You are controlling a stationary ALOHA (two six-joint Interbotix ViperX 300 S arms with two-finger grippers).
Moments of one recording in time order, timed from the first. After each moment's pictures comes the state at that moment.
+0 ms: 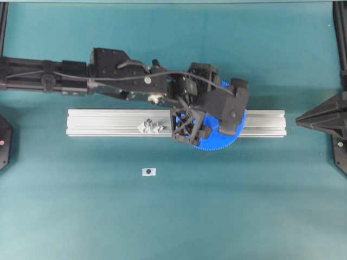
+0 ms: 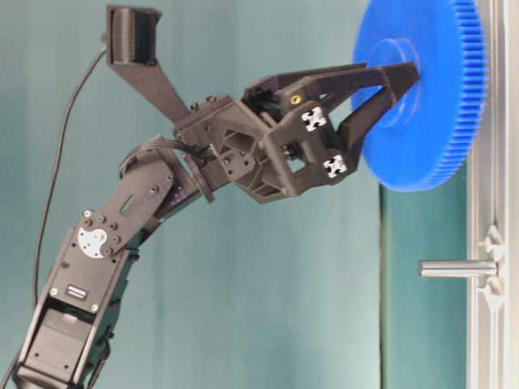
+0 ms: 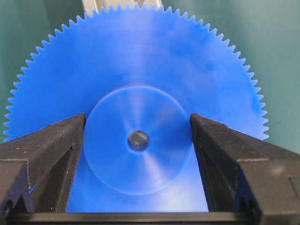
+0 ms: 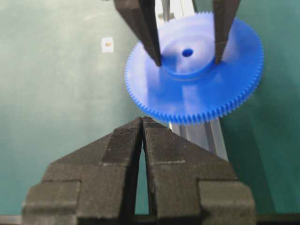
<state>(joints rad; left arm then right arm) 0.11 0.34 -0.02 0.02 0.56 0.41 -0.02 -1.16 1.18 0.02 0.41 0.11</state>
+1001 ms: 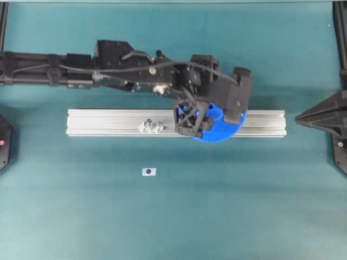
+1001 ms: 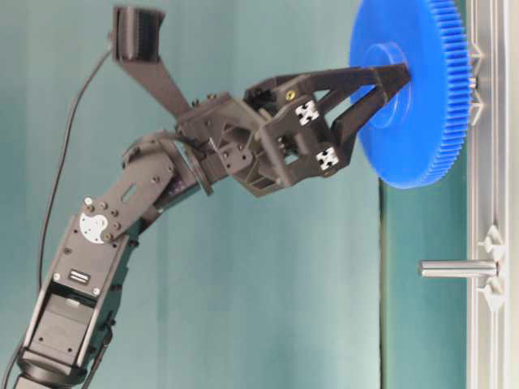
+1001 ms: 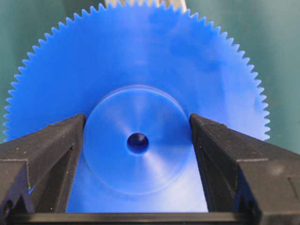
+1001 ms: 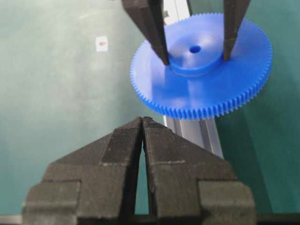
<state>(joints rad) 0.10 0.38 -0.08 0.02 0.62 0.39 -0.04 -1.16 1.19 0.02 0.40 0.11</state>
